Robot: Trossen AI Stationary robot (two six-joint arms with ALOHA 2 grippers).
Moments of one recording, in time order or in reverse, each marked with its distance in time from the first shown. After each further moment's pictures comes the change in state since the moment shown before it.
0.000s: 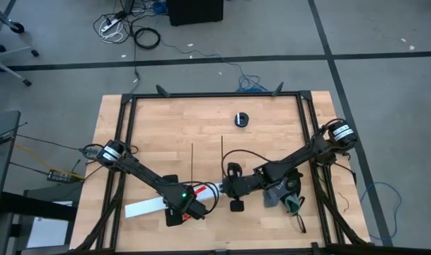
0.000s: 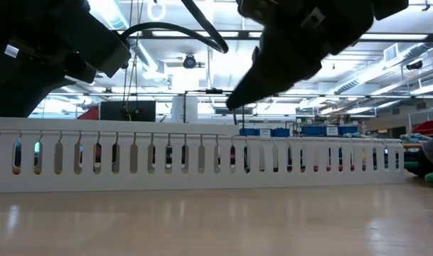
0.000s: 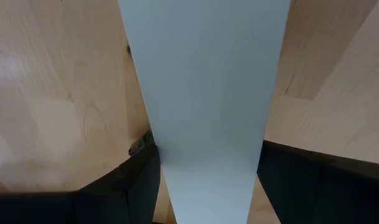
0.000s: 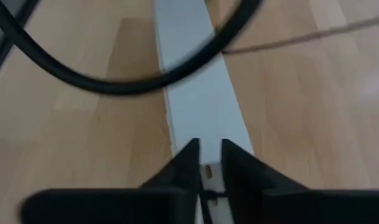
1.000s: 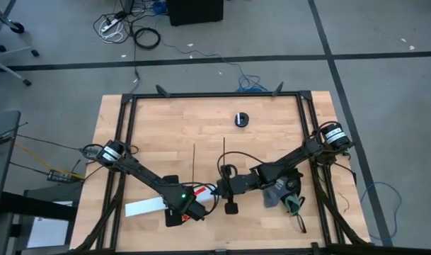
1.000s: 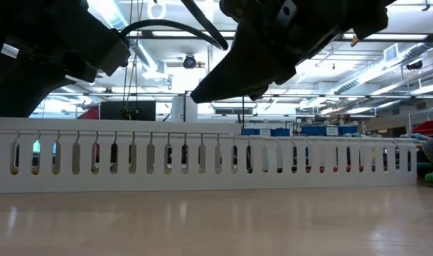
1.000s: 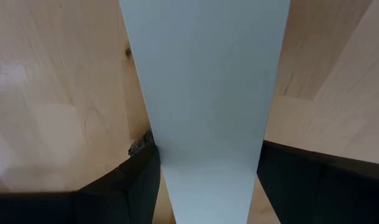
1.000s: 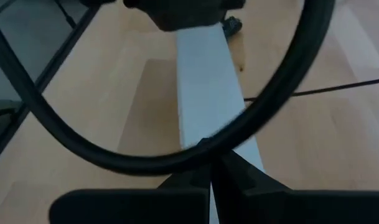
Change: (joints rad) left arm -0.007 0.000 0.000 0.005 -0.016 0.017; right arm -0.023 0.086 0.002 0.251 -0.087 -0.043
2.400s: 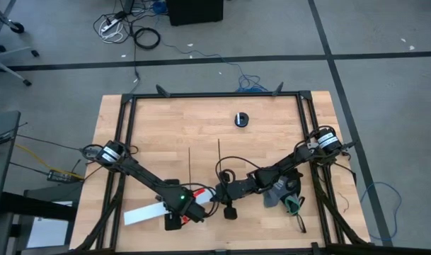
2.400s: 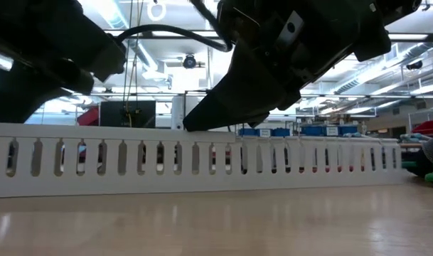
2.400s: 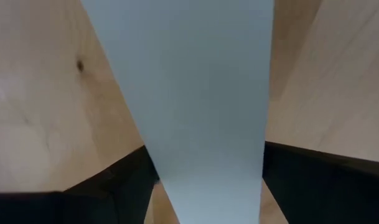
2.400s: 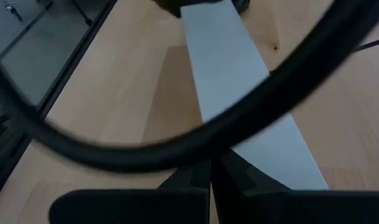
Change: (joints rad) left arm -0.006 0.000 -0.034 0.102 0.062 0.044; right arm 0.008 0.113 0.001 0.035 -0.065 0.104
